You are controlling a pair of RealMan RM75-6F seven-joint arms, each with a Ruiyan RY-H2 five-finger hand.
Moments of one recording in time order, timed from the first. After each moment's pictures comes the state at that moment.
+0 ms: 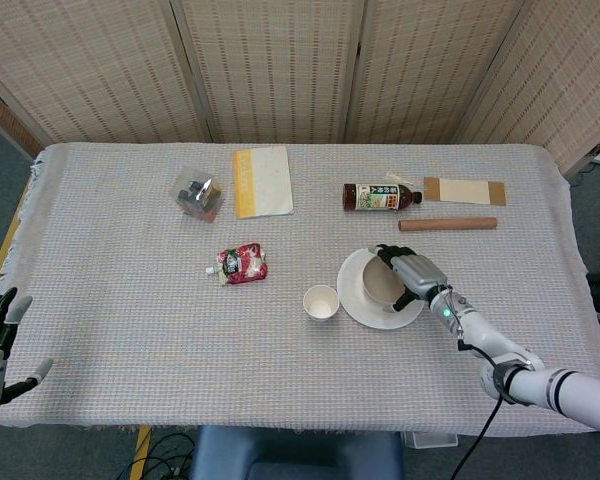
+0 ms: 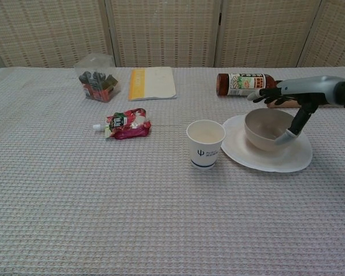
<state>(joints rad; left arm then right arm) -0.04 -1.11 -0.05 -1.59 1.61 1.65 0.03 0.81 -1.30 0.14 -1.41 -1.08 0.55 0.11</state>
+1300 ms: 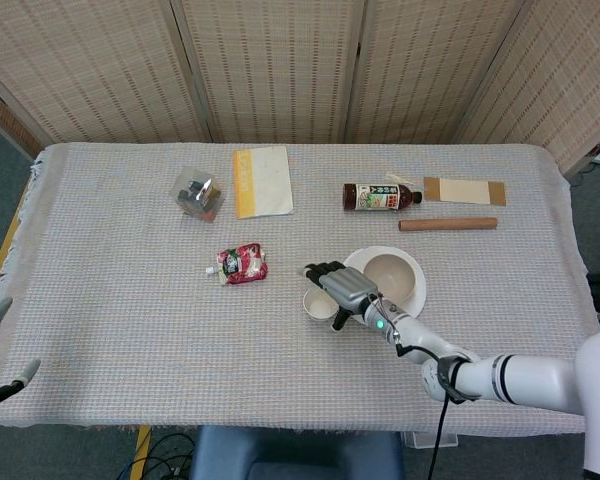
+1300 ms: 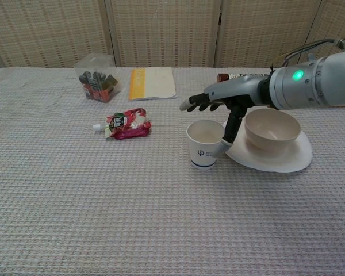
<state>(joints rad) -0.02 -1.09 -0.05 -1.59 1.63 1.71 -0.02 1.11 -1.36 0.08 -1.62 -0.71 0.59 -0.22</state>
